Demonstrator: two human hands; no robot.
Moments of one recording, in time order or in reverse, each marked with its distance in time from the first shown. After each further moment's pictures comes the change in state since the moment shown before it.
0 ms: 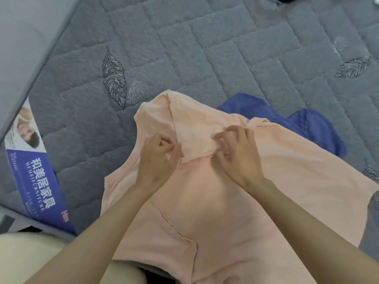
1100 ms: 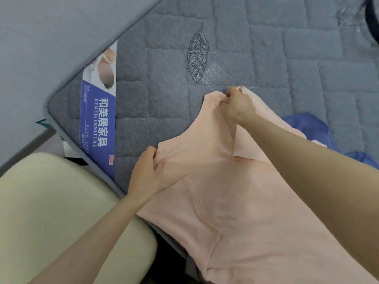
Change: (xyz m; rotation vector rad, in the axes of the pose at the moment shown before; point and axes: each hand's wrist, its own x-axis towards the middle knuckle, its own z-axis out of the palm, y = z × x) left_hand -0.111 -0.111 -0.052 -0.108 0.220 -0.454; right_hand 0.130 -0.129 0.079 -0.072 -0.352 0.022
